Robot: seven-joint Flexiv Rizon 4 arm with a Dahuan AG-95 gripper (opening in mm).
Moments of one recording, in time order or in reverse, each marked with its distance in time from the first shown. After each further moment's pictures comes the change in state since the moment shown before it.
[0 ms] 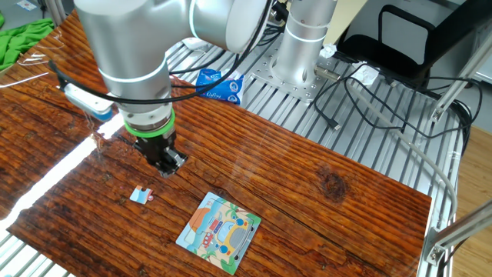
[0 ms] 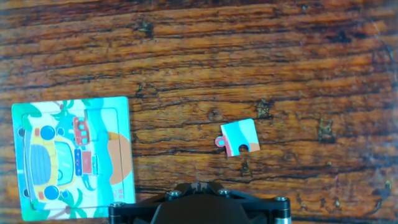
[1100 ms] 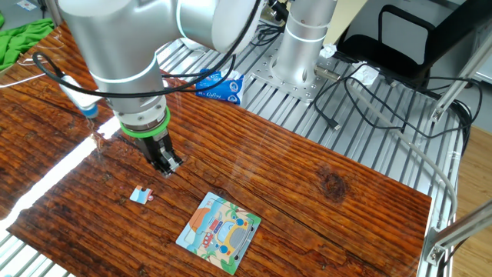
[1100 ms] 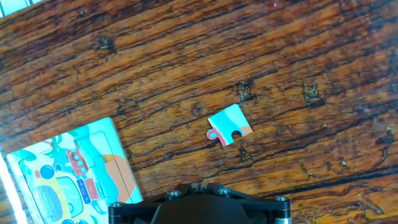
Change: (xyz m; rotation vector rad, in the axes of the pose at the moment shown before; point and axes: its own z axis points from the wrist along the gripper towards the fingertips) arm 0.000 -0.001 0.000 -0.059 0.024 0.210
